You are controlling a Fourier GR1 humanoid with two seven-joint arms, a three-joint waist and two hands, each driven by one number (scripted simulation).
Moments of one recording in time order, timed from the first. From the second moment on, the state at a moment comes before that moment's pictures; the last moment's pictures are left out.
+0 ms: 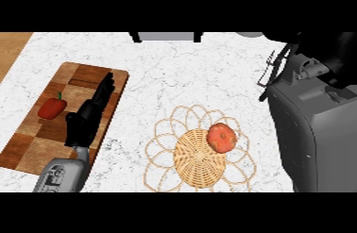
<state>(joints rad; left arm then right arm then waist) -0.19 0.12 -0.05 -1.44 -0.10 0.02 0.04 -0.94 -0.04 0.01 -1.71 1.62 0.07 1.13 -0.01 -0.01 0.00</state>
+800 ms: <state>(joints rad) -0.18 0.10 -0.06 -1.45 -0.12 0.02 0.04 -0.99 -0.20 -0.18 -1.62 1.64 0.16 0.99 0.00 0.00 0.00</state>
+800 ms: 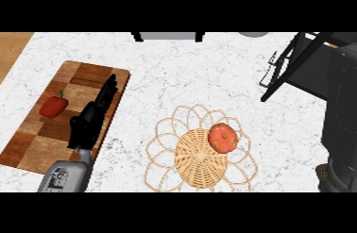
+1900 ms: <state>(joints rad) -0.18 0.09 -0.05 -1.46 -0.13 0.00 0.04 -0.88 -0.35 -0.34 -1.33 1.37 -0.44 0.76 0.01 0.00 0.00</state>
